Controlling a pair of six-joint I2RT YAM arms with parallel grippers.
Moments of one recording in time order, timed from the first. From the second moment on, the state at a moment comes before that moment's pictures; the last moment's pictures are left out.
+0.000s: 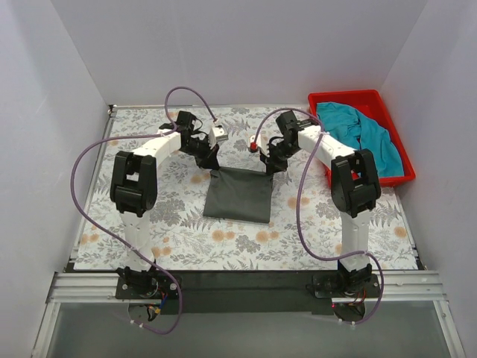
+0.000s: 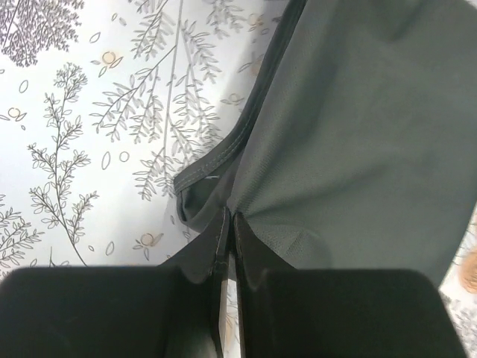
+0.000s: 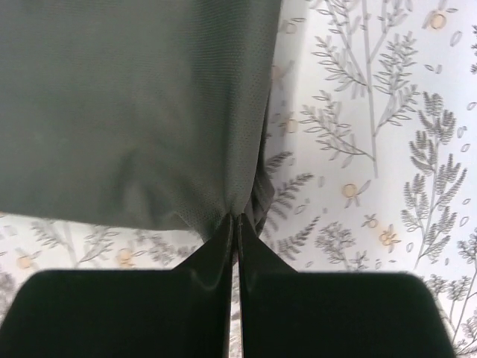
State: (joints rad) left arm -0.25 2.06 1.58 -0.71 0.81 0.80; right arm 0.42 2.04 1.62 -0.89 -0.64 -1.08
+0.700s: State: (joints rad) left arm -0.27 1.94 1.24 -0.62 0.84 0.69; right arm 0.46 2.00 1.41 -0.78 -0.65 -1.05
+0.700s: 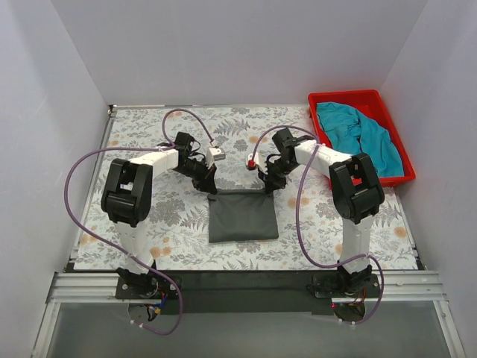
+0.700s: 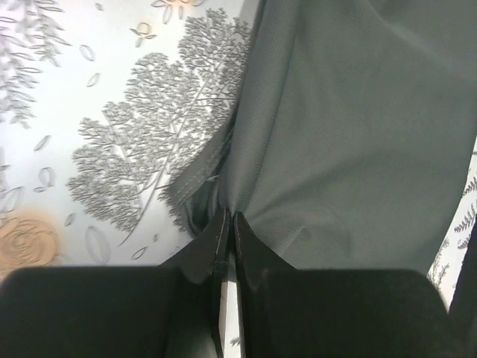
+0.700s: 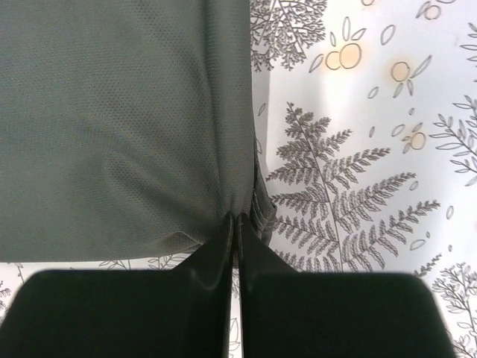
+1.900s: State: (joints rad) left arm -0.26 1.81 0.94 -0.01 0.93 -0.42; right arm 0.38 1.89 1.17 -0.35 -0.96 0.03
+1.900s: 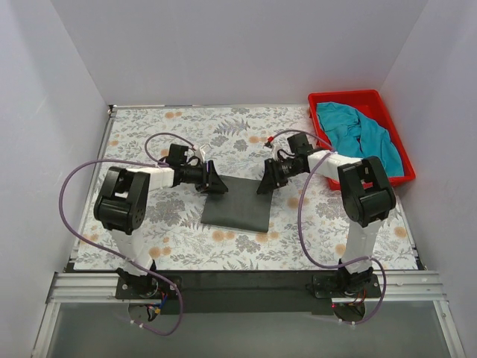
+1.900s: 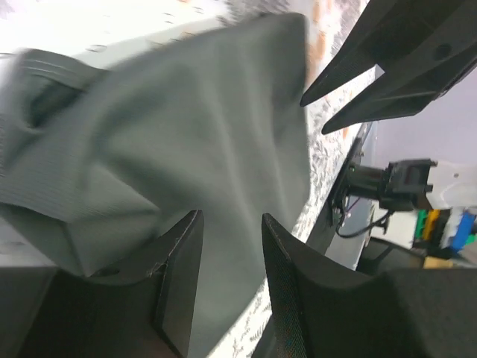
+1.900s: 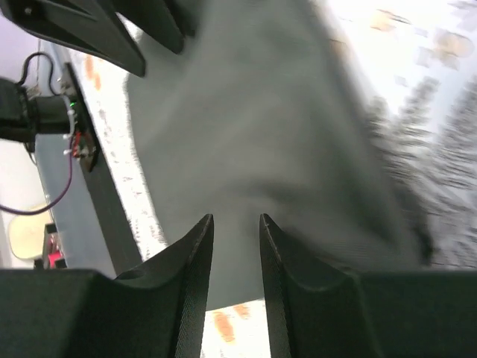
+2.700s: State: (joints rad) left arm -0.16 1.66 0.92 0.13 1.01 -0.66; right arm 0.31 1.68 1.10 -0.20 -1.00 0.21
